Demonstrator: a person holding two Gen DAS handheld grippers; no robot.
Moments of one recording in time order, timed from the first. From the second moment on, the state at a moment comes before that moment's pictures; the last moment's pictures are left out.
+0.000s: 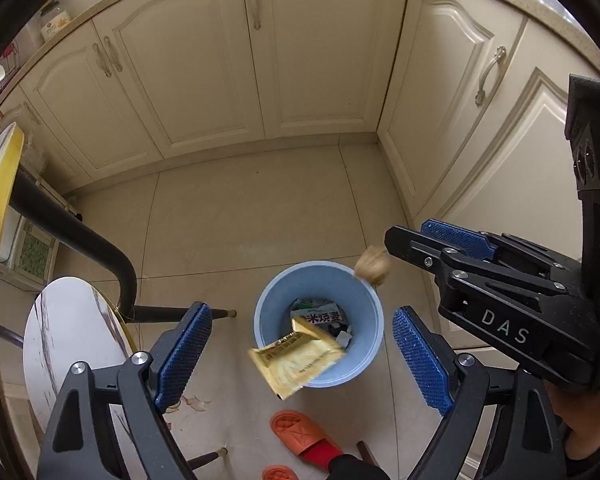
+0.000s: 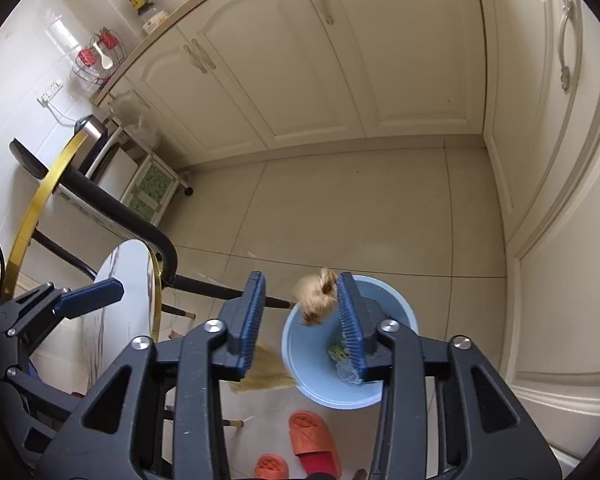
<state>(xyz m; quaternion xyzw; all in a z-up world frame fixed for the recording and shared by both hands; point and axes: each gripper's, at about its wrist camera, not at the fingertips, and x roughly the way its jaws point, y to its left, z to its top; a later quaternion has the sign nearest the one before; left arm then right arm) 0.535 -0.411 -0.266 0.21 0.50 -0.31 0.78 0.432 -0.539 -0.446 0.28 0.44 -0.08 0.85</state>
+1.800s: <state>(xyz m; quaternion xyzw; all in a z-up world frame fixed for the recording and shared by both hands) 0.490 -0.017 -0.136 0.05 0.44 -0.11 0.89 0.526 -0.211 -0.270 0.05 0.40 0.09 0.91</state>
